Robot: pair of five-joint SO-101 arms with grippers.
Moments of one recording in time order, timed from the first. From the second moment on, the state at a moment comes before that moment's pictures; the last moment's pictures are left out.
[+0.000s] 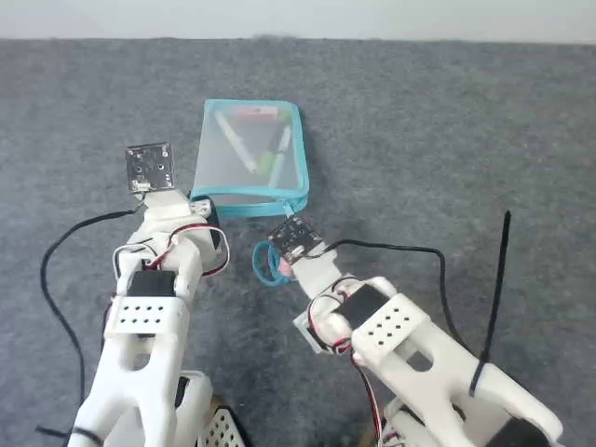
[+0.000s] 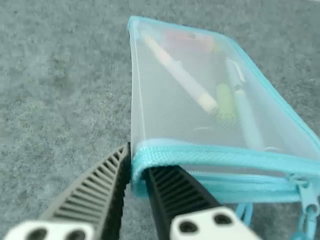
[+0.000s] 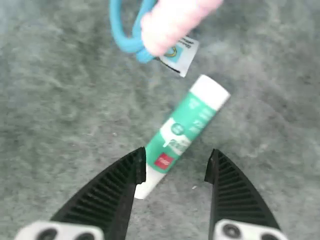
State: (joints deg) left arm -6.0 -43.1 69.8 25.7 13.0; right arm -46.9 -34.2 60.7 55.6 -3.0
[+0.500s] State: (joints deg) left arm -6.0 -43.1 69.8 25.6 13.0; right arm -49.2 -34.2 66.3 52.5 -3.2
